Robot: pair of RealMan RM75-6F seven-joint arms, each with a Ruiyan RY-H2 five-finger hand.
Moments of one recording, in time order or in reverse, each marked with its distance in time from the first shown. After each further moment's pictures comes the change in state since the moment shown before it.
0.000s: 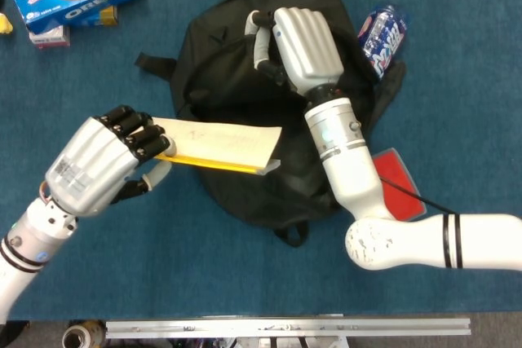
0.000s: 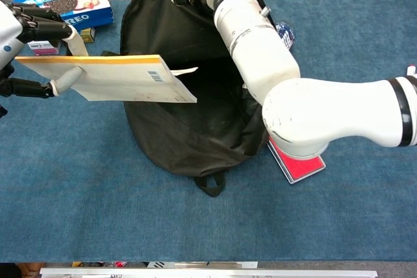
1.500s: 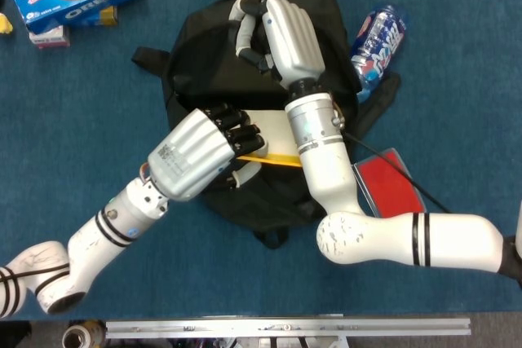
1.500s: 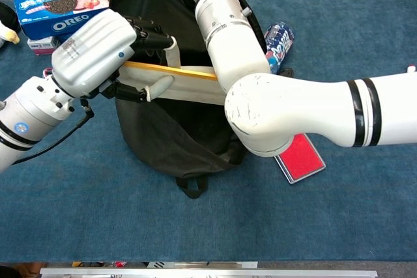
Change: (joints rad) left arm -0.189 -0.272 -0.050 0.076 -0.070 -0.143 -0.016; right arm 0.064 -0.107 0.094 0.112 0.023 0.018 0.167
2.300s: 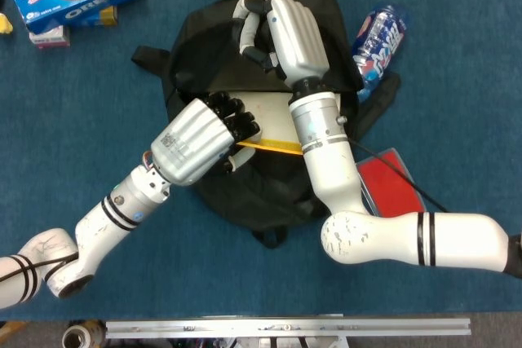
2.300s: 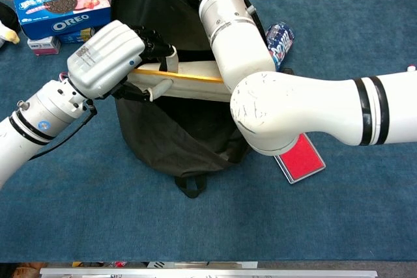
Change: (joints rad) left arm -0.026 -0.105 0.024 0.239 -0.038 0.033 -0.021; right arm -0.011 0.018 -0.005 -0.024 0.000 0.006 0.011
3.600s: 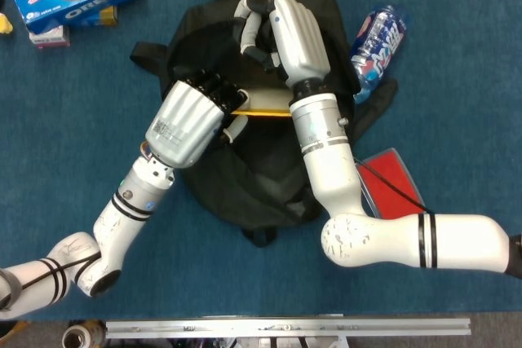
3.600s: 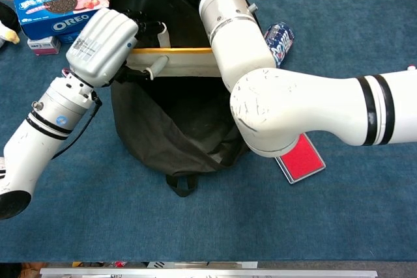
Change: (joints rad) left arm 0.025 -0.146 -0.067 0.120 -0.116 0.072 0.104; right arm 0.003 0.001 0.016 -0.035 0.030 0.025 0.002
